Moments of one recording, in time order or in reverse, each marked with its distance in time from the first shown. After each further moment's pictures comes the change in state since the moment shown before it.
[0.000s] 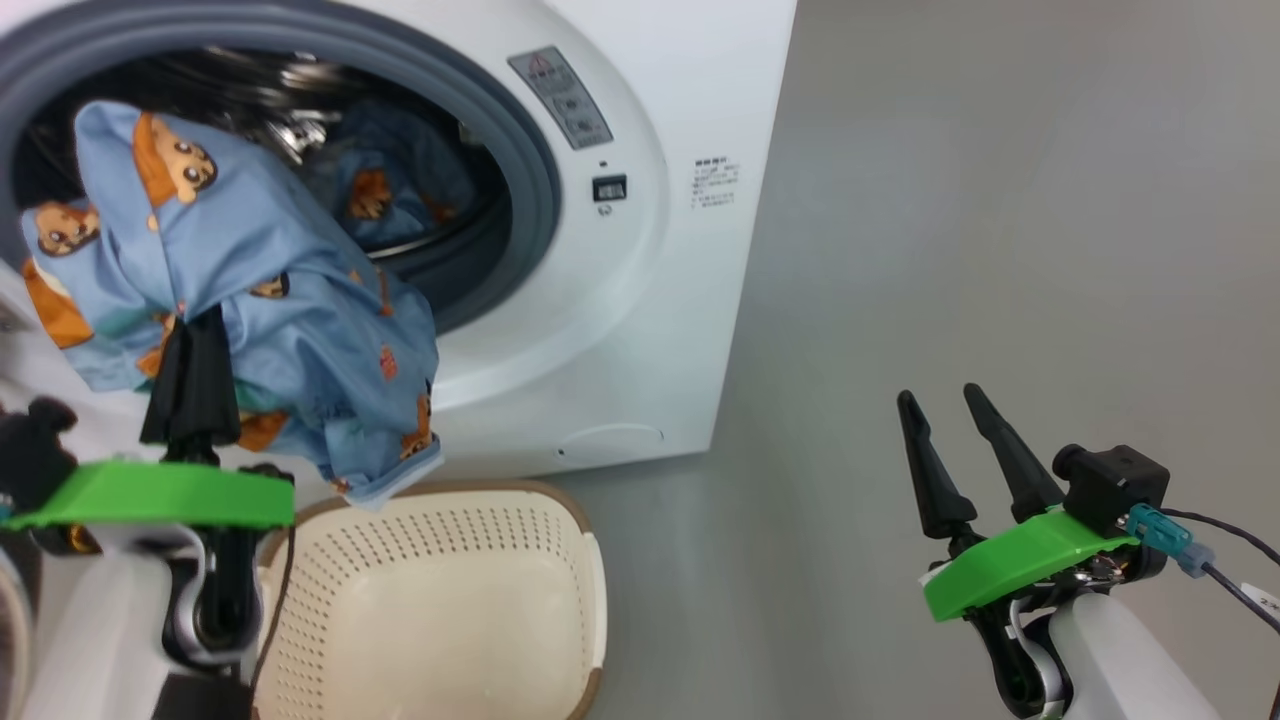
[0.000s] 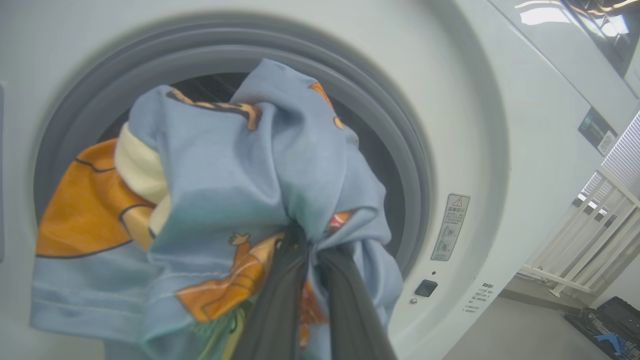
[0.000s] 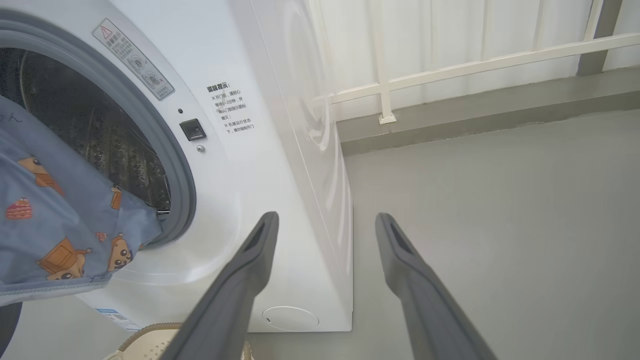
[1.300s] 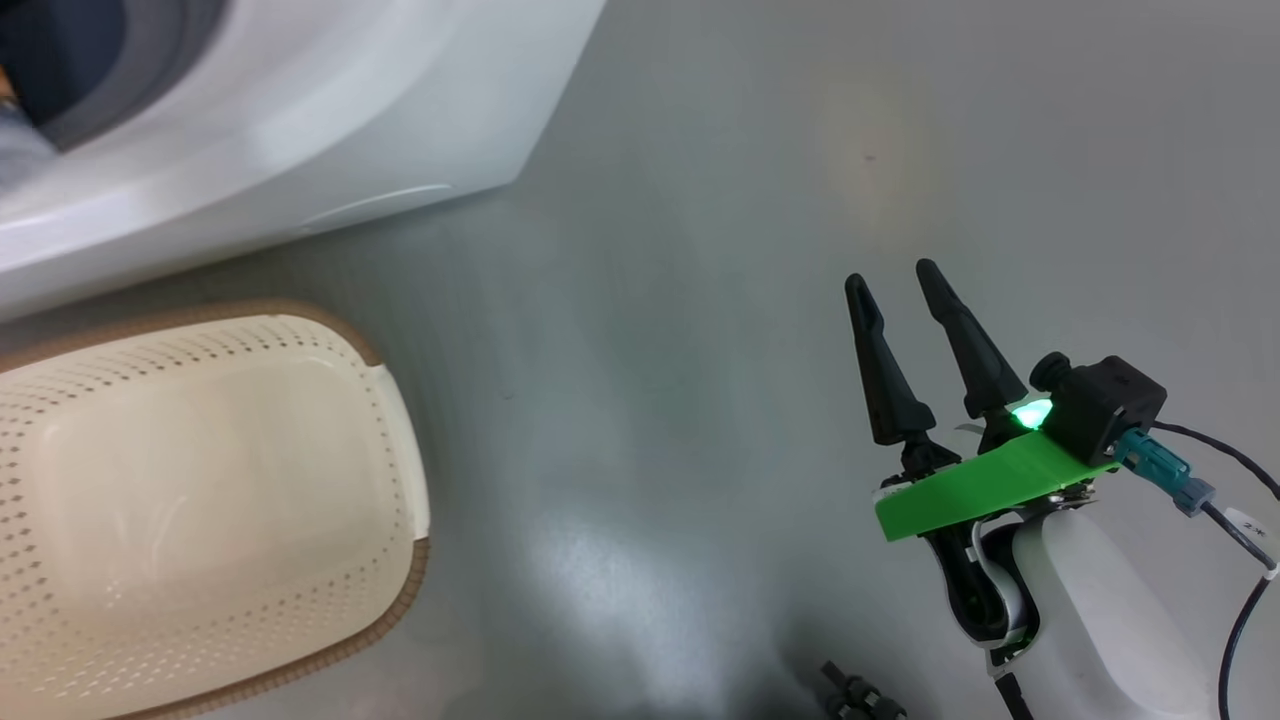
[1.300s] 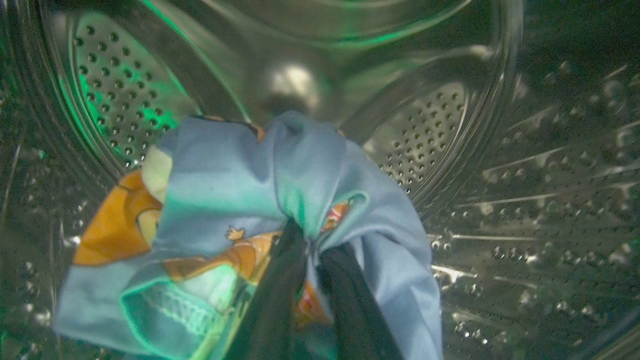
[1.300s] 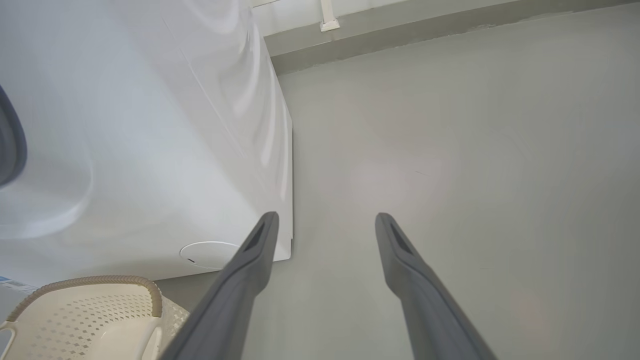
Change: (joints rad) left arm -0.890 0.259 -0.093 0.516 -0.015 -0.041 -0.002; right arm -0.105 0.056 0.028 -0.158 -0.013 0.000 0.000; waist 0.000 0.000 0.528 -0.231
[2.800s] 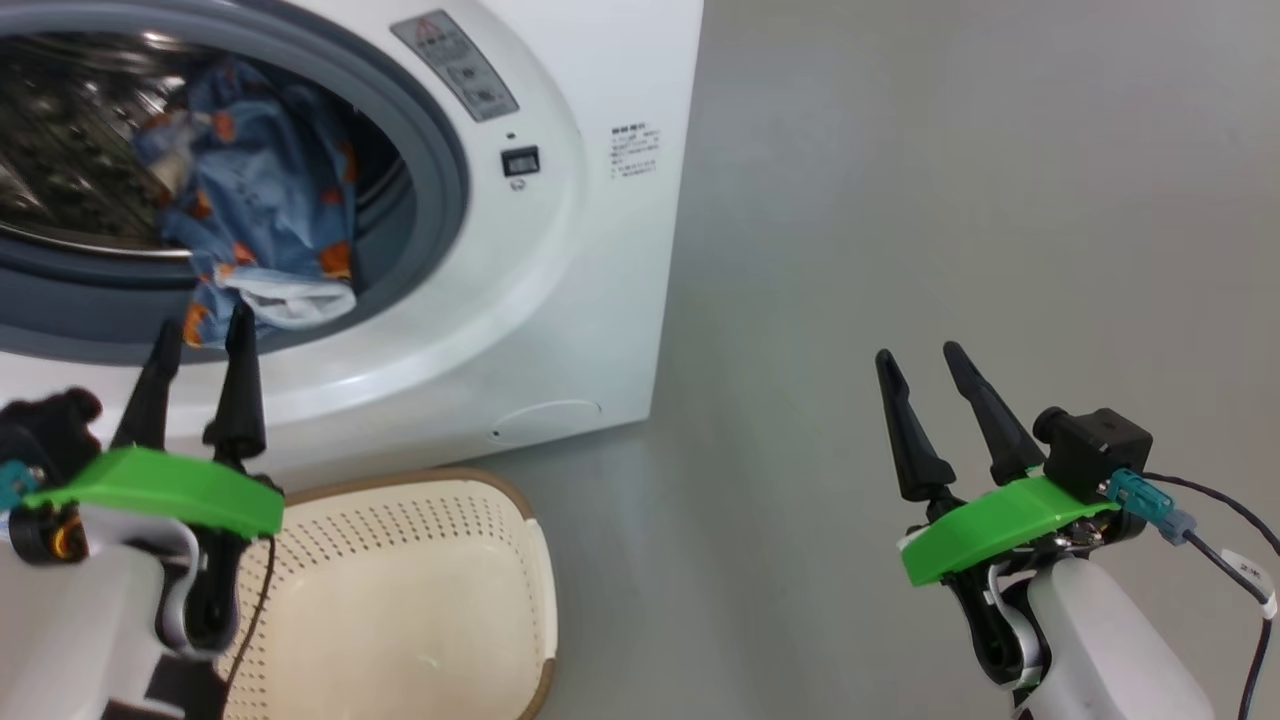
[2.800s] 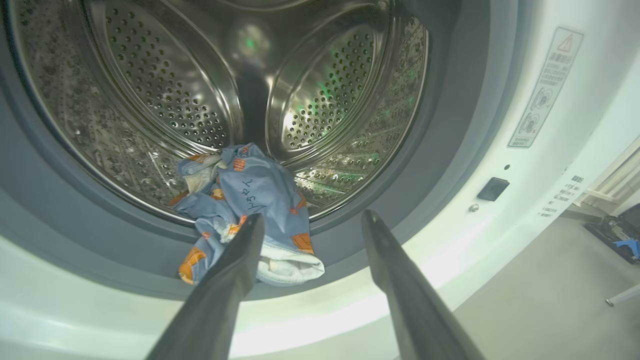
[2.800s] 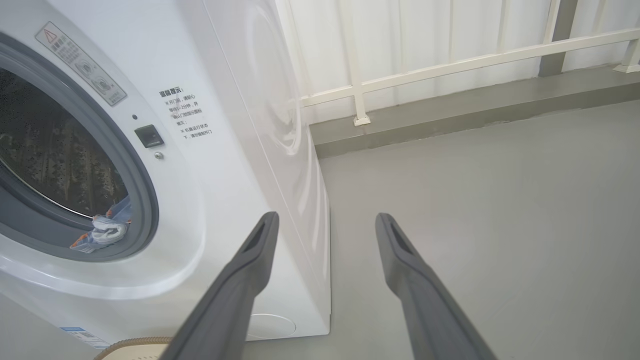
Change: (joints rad) left arm 0.751 -0.197 -0.005 -0.192 0.065 -0.001 -0.001; right arm 0.039 -0.006 -0.039 0.162 -0.021 0.000 0.000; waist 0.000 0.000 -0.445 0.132
